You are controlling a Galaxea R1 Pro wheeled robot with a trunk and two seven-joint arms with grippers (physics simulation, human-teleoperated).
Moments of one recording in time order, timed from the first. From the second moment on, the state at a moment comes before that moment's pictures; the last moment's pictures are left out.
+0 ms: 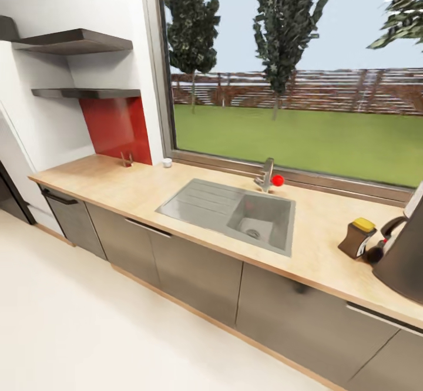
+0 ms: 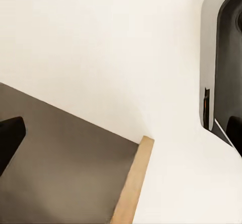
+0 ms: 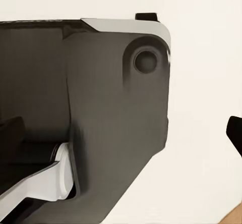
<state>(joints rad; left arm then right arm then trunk) -0.07 0.11 -0.17 -0.04 0.04 -0.02 0.22 -0.22 0.04 0.47 -0.03 -0.50 0.14 -0.04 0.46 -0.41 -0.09</state>
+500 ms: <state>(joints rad) -0.07 0.11 -0.17 -0.04 0.04 -0.02 0.22 -0.22 0.05 0.47 -0.03 -0.51 -0.08 -0.04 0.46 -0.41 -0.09</state>
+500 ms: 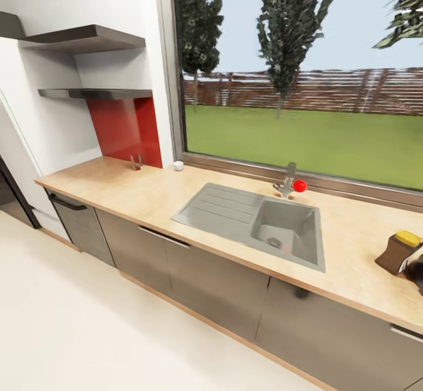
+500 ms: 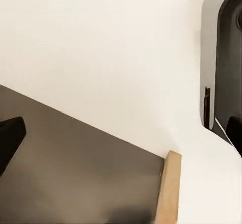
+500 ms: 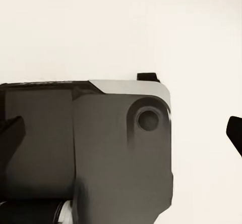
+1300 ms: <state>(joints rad) -0.07 0.11 -0.17 -0.04 0.03 -0.02 0.22 -0.22 0.04 0.24 -0.03 -0.36 -0.08 -0.04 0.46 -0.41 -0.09</state>
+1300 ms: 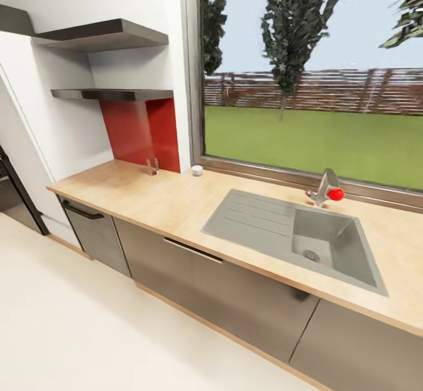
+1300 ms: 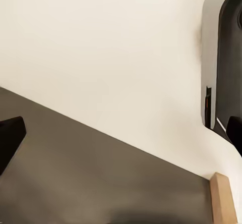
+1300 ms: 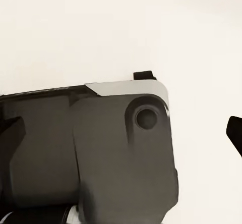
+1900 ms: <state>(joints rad) -0.07 0.11 -0.17 -0.04 0.03 -0.02 0.22 -0.22 0.04 -0.05 -0.04 -0.06 -0.08 -0.04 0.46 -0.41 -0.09</state>
